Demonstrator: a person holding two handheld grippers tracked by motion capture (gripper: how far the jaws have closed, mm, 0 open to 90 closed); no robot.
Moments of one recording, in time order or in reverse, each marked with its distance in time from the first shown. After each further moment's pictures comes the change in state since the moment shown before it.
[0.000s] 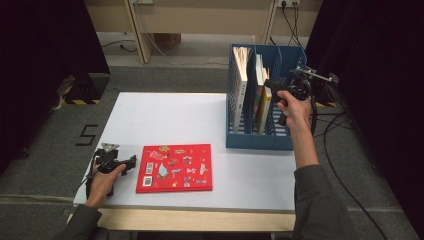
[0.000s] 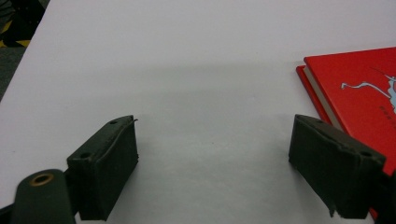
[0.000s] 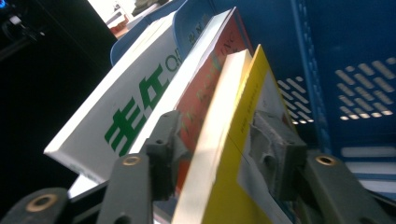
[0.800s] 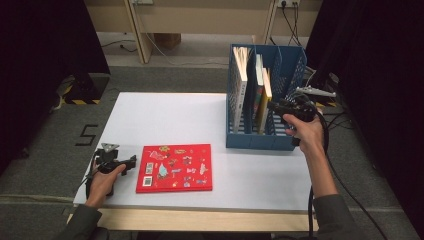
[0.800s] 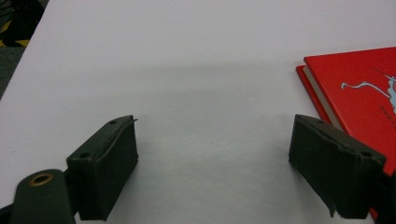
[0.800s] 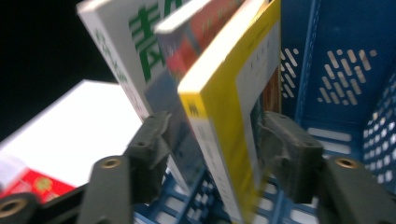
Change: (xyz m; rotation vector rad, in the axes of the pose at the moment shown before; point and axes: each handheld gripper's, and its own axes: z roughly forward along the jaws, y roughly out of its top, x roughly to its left) left arm 0.000 0.000 0.000 0.000 0.000 0.001; right arm -0.003 -0.039 -0.042 0.095 -0.010 -0.313
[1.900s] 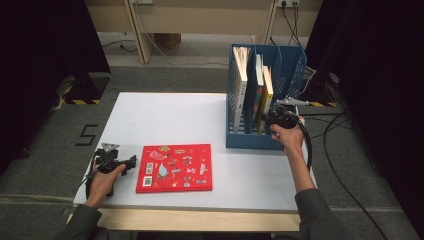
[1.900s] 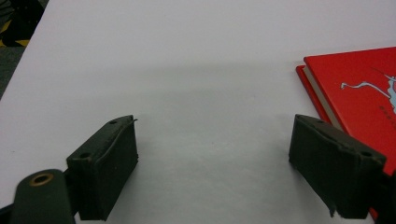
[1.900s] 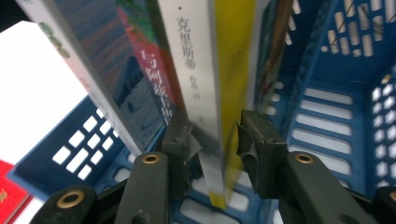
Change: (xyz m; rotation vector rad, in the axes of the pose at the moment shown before) left arm 0.000 0.000 0.000 0.000 -0.001 0.000; right arm -0.012 -0.041 0.067 0.138 -0.085 -0.051
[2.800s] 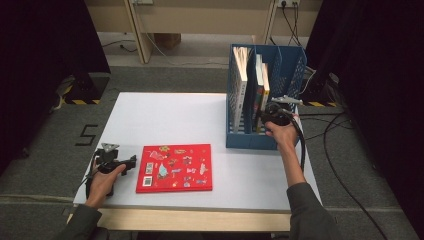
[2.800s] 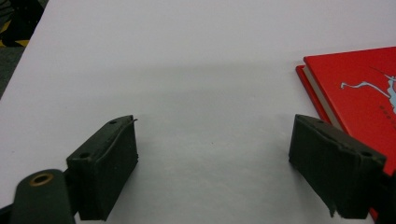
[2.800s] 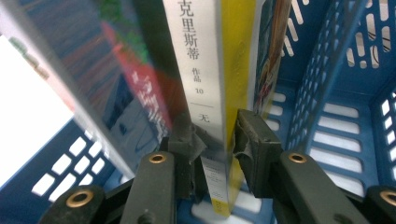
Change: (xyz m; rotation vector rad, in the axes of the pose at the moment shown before) left arm 0.000 0.000 0.000 0.000 0.000 0.001; right arm 0.005 0.004 0.019 -0.040 -0.035 0.008
